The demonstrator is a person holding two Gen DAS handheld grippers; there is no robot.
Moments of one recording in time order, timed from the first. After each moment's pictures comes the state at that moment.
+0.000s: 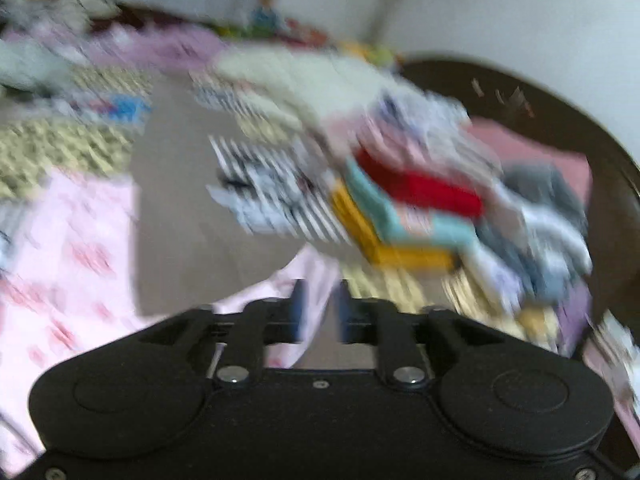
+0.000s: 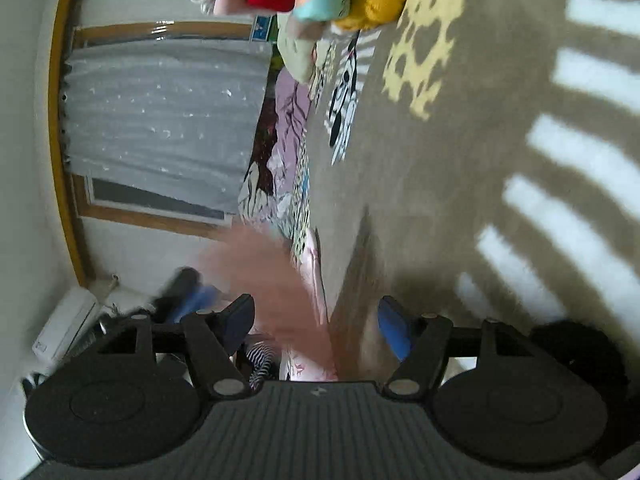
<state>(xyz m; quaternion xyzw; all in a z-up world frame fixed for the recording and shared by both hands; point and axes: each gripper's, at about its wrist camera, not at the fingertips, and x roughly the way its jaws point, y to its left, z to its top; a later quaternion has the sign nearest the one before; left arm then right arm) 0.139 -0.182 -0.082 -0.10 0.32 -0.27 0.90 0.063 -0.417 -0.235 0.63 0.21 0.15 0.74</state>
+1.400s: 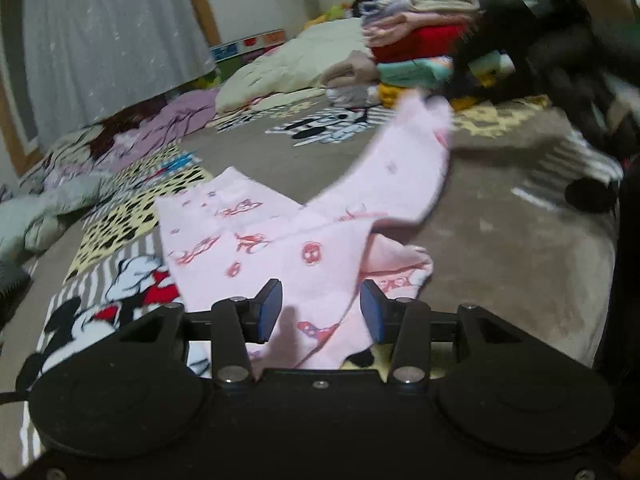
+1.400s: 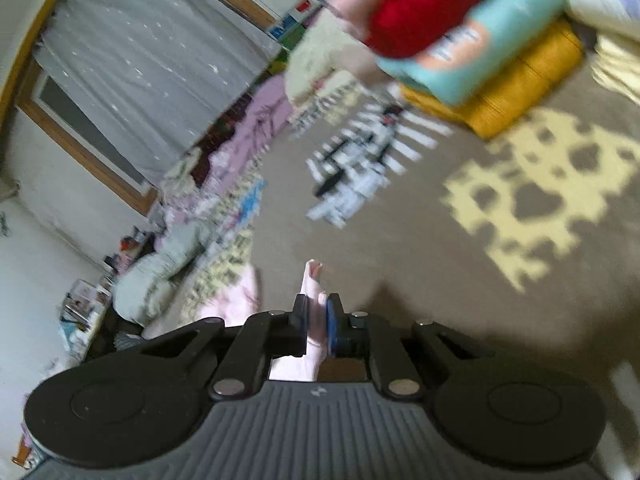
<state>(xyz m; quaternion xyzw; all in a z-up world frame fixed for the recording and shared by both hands) 0.060 -0.076 -0.170 0.22 0.21 -0.24 0.92 0.126 -0.389 -0.123 0.41 0.24 0.05 0.88</state>
